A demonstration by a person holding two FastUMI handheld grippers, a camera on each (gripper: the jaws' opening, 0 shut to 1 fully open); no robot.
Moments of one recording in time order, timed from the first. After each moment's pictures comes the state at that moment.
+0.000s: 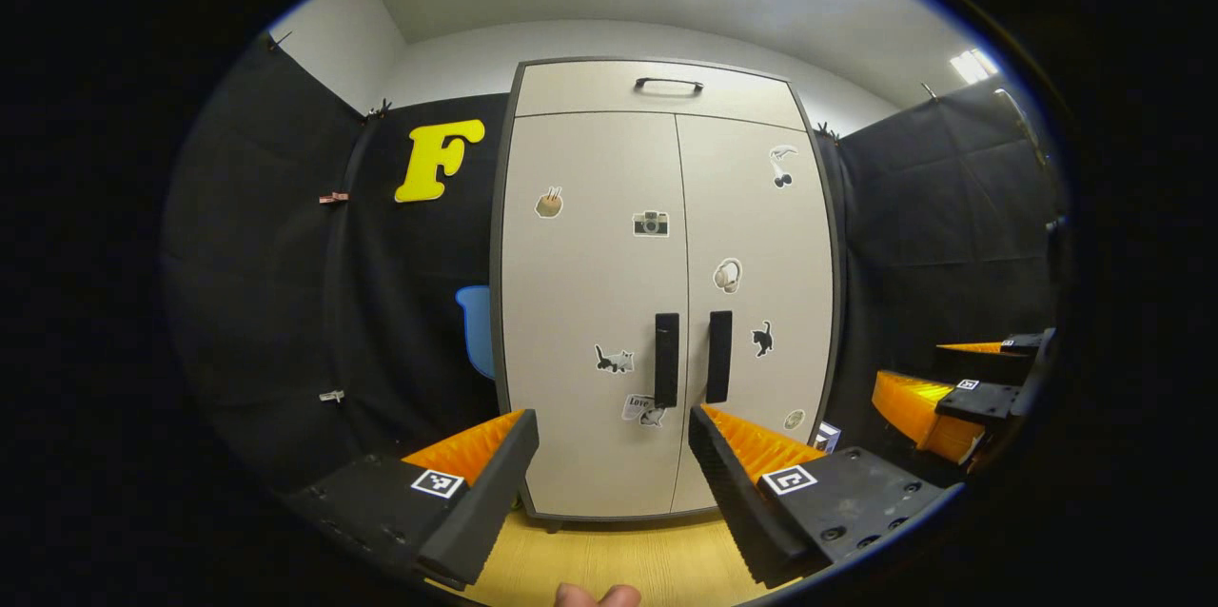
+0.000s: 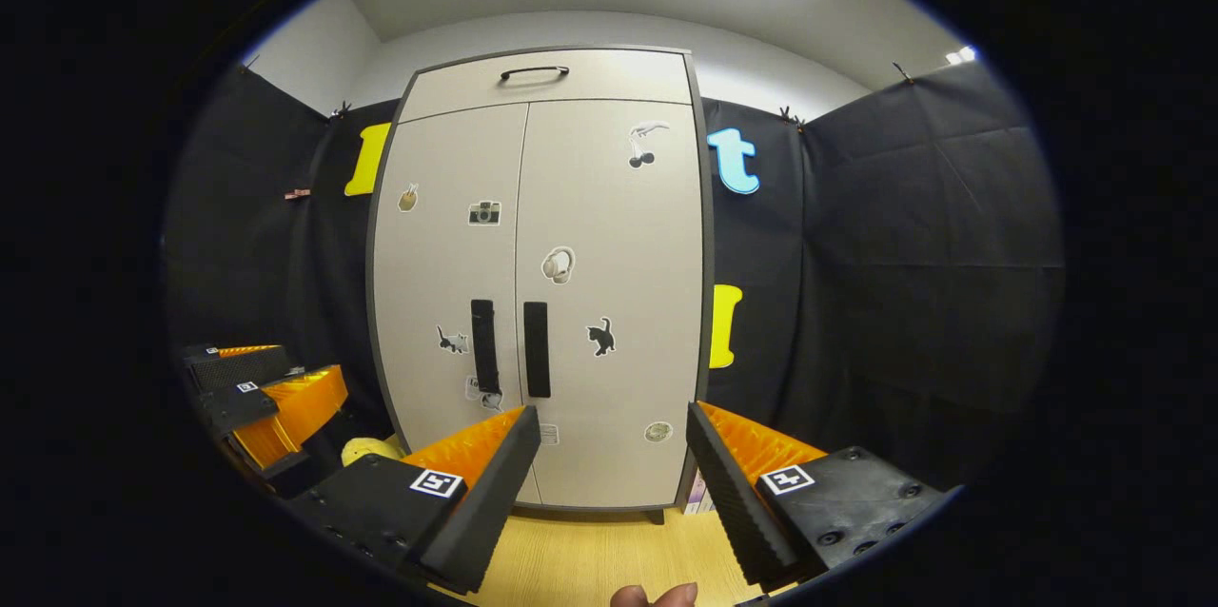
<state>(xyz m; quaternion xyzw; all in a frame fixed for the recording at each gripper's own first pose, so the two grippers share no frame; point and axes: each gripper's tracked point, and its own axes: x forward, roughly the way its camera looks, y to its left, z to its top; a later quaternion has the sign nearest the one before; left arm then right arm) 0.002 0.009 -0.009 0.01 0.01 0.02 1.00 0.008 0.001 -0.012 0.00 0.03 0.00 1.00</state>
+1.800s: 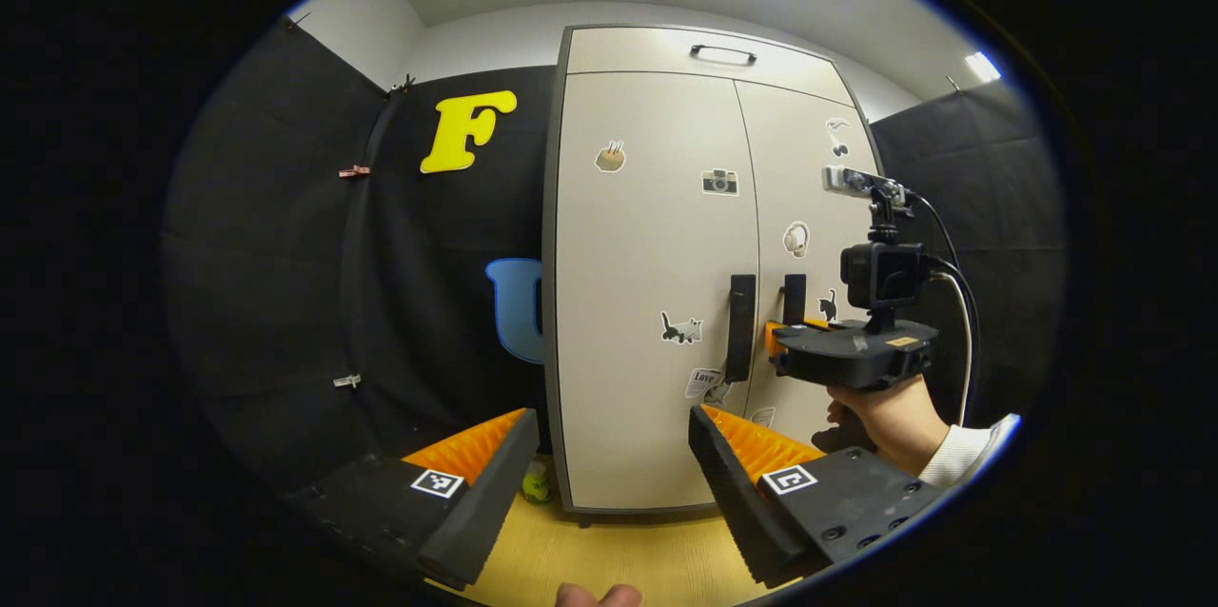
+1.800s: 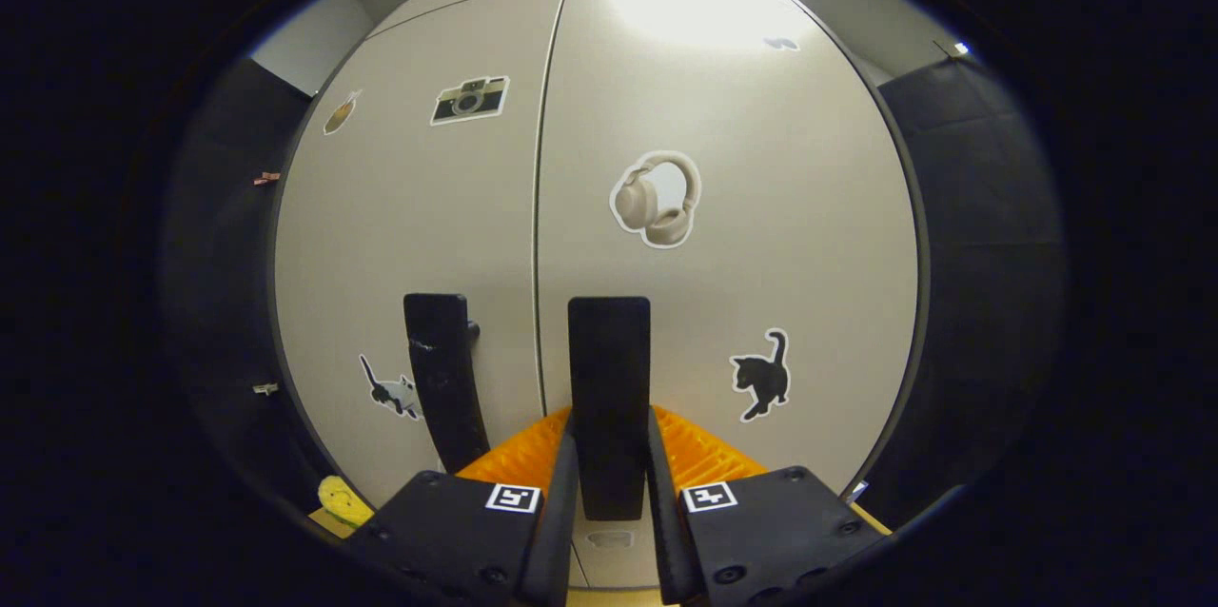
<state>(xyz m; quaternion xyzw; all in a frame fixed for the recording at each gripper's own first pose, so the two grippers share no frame) 0.030 0.083 -0.052 0.00 0.04 0.04 1.00 0.251 0.098 -0.062 0.01 0.01 0.01 1.00</state>
